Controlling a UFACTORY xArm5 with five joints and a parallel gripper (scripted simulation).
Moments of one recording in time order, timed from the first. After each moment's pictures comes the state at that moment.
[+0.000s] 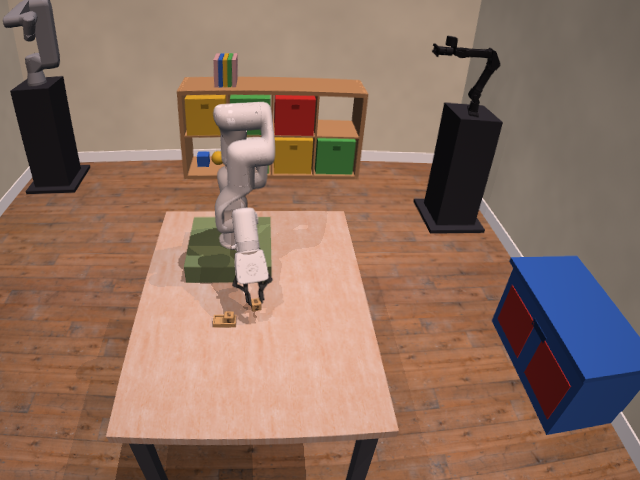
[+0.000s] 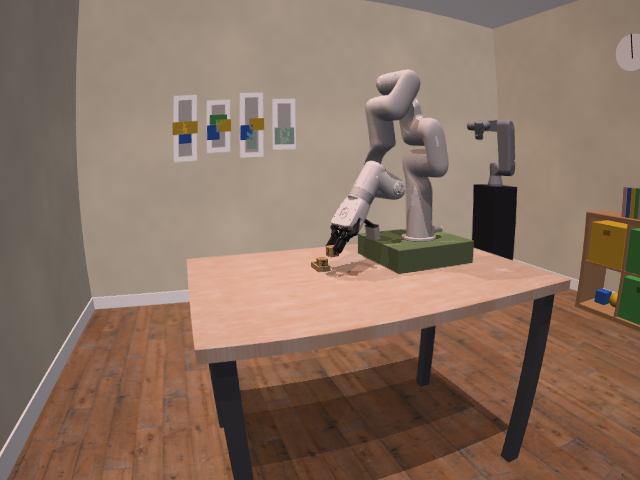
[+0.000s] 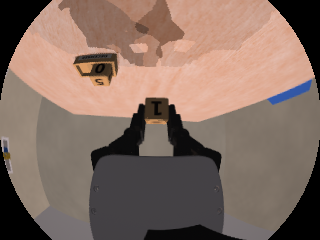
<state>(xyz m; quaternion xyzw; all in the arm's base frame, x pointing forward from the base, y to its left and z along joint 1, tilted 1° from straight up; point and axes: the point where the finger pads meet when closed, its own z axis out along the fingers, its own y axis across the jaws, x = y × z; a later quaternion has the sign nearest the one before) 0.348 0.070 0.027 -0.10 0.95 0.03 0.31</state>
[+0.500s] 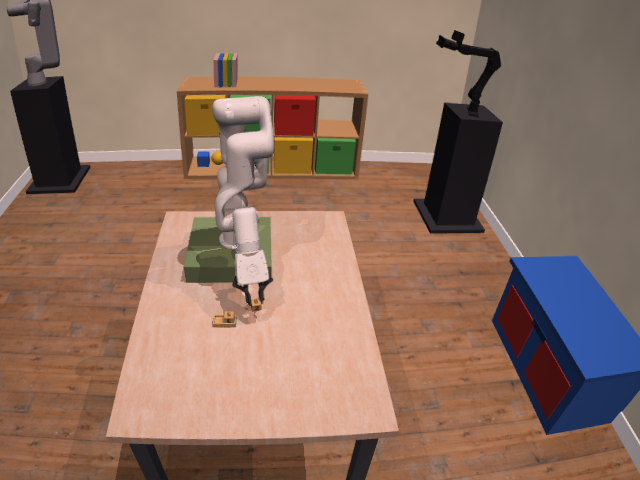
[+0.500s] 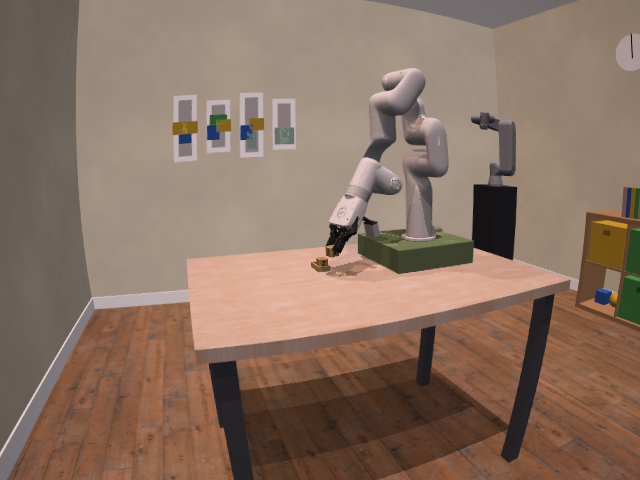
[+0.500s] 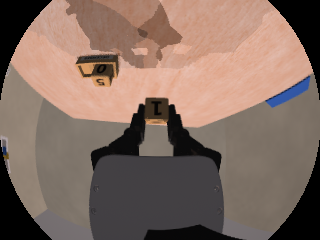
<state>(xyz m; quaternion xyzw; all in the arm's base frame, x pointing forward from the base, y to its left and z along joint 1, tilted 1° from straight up) 0.349 0.070 0.028 -0.10 0.96 0.03 0.27</state>
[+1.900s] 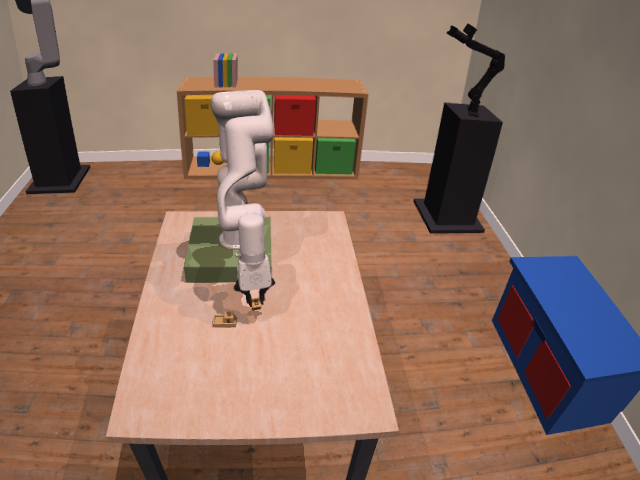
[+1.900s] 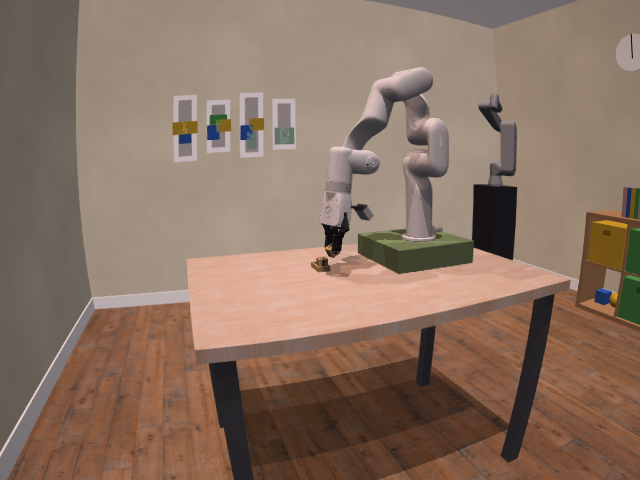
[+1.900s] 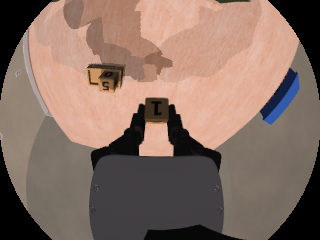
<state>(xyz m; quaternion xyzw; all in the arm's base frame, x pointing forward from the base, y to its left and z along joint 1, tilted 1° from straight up) 0.357 0.072 0.033 -0.10 0.99 0.01 0.07</state>
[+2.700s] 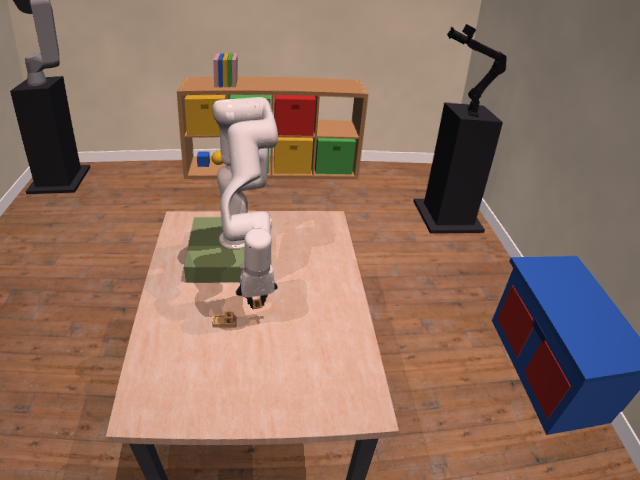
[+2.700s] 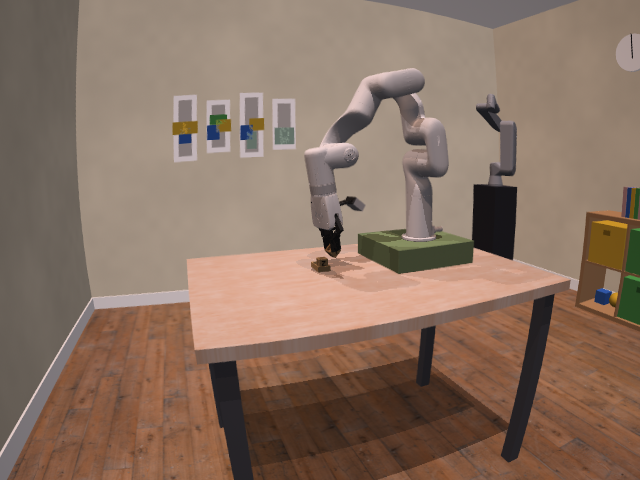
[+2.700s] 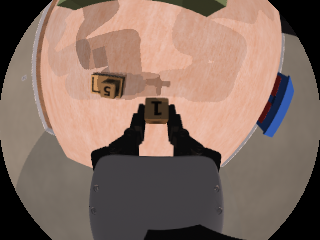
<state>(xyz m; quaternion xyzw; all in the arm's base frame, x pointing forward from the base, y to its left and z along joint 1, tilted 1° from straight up) 0.363 0.076 0.033 -0.10 0.99 -0.01 -0.08</state>
